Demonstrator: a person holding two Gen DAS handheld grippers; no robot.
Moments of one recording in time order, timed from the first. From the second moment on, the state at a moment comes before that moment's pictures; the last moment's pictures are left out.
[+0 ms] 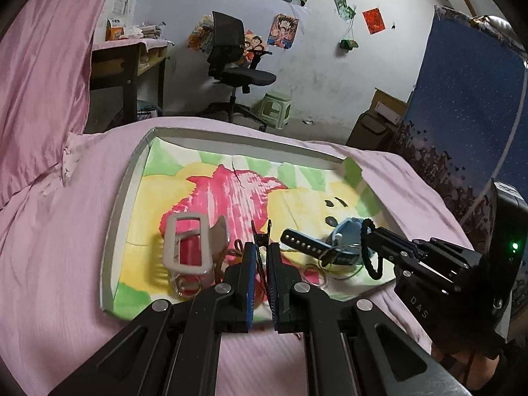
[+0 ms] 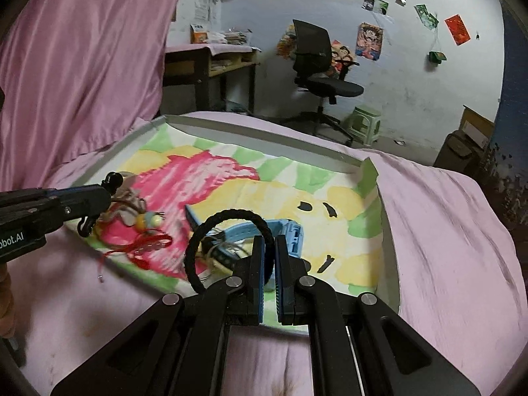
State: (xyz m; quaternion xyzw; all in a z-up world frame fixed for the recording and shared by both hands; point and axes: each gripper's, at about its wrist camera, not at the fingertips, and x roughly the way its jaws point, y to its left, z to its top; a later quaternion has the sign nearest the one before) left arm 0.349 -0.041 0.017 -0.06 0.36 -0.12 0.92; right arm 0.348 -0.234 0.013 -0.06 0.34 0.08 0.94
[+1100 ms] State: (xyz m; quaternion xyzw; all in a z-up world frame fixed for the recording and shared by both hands) left arm 0.361 -0.036 -0.007 -0.08 0.40 -0.12 0.91; right arm 0.341 -0.220 0.007 -0.09 0.32 0.07 0.94
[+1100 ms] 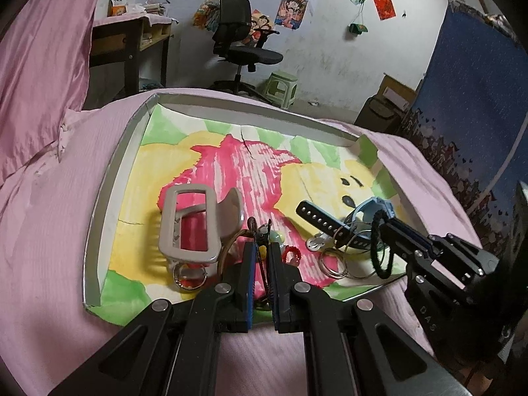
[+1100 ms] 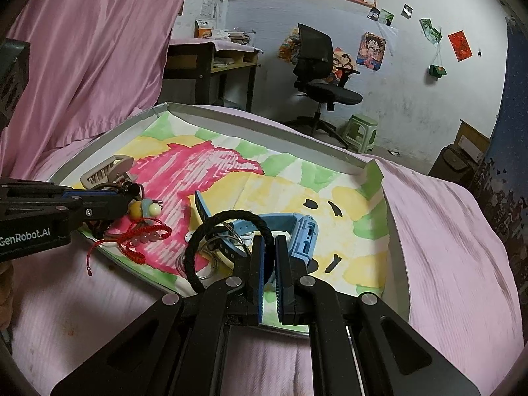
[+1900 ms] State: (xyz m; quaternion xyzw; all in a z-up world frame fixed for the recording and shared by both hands) left arm 0.328 -0.029 0.011 -0.07 0.34 -0.11 0.93; right arm 0.323 -0.233 0.020 -0.05 0.29 0.08 0.95
